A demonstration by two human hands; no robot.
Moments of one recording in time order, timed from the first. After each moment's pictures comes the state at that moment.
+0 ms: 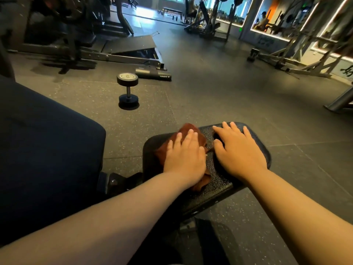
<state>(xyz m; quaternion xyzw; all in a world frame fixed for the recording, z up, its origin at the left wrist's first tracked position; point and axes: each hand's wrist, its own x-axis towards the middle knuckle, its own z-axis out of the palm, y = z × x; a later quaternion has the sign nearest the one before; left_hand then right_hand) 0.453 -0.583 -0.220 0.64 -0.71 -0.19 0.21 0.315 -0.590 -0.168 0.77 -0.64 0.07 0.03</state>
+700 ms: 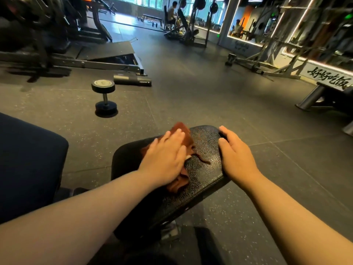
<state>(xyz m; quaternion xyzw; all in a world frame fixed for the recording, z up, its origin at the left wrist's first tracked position) 0.446 -0.608 -0.215 0.55 -0.79 -0.17 0.22 0.251 -0.585 -0.172 0.64 -0.67 0.34 -0.15</state>
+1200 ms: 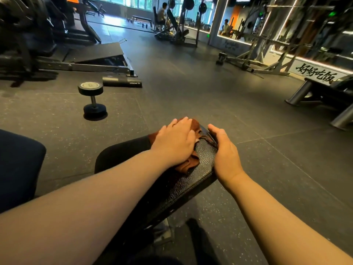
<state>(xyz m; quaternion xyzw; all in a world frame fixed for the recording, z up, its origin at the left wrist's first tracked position) 0.383 -0.647 -0.184 0.54 -0.80 -0.15 0.22 0.238 -0.590 -0.189 0.60 -0.64 0.43 -0.20</state>
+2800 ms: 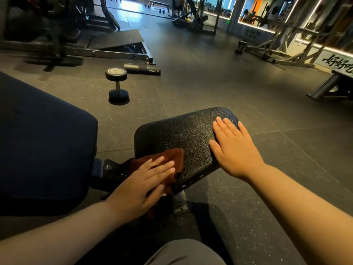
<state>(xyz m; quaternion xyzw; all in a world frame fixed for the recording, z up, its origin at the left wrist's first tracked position) 0.552 -0.483 -0.283 0.39 -0.85 -0.18 0.29 0.278 -0.540 -0.181 0.77 -0.63 0.01 0.09</state>
